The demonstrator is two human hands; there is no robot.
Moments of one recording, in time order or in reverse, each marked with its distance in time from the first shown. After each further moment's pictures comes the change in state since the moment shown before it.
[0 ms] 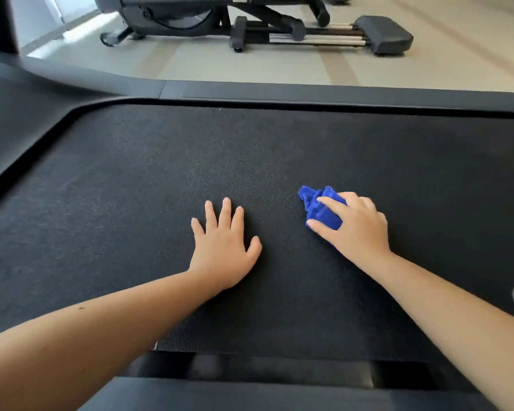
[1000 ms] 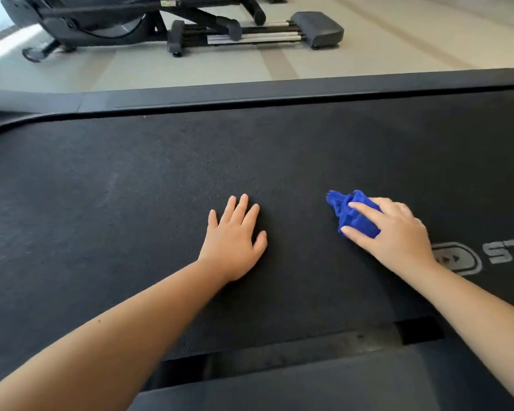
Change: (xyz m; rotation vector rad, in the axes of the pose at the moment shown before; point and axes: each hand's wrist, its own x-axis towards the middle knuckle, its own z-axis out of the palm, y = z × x) left_hand 0.021 0.123 0.016 0.043 -0.051 0.310; right_hand -0.072 0.155 -0.046 -0.048 0.103 0.195
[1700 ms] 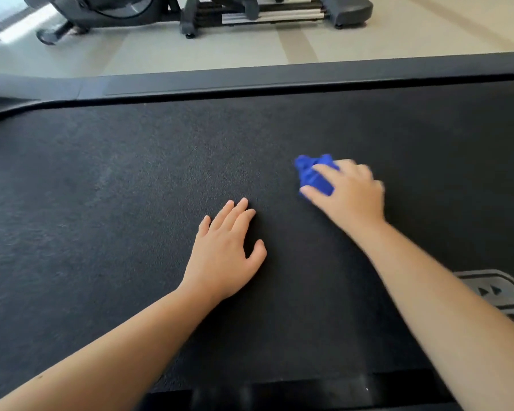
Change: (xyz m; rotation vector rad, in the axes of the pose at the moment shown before) left_hand 0.001 -0.004 0.006 -0.175 0.175 -0.091; right_hand 0.094 -0.060 0.038 0.008 -0.050 -0.026
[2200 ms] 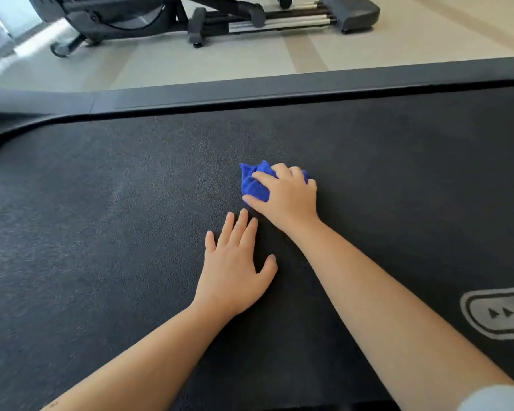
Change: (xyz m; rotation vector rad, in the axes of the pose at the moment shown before) left_hand 0.002 -0.002 -0.005 -0.009 -0.055 -0.075; right_hand 0.022 -0.100 0.027 0.029 -0.090 -0.186
